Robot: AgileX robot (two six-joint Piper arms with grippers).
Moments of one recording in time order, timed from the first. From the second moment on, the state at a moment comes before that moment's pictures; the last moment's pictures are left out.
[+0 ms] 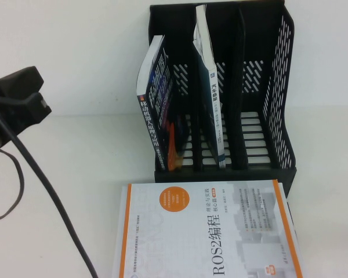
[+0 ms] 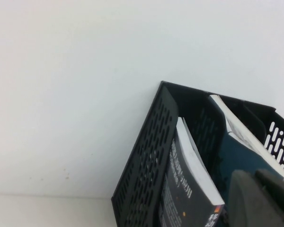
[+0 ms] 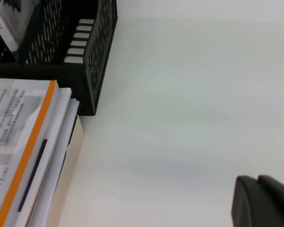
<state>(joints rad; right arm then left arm) 0.52 0.29 -0.36 -0.55 0.79 0.63 -0.34 0.89 -0.74 -0.21 -0.03 -0.24</state>
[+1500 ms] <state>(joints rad) 0.52 0.29 -0.36 -0.55 0.79 0.63 -0.30 0.48 -0.07 -0.35 -0.31 0.06</state>
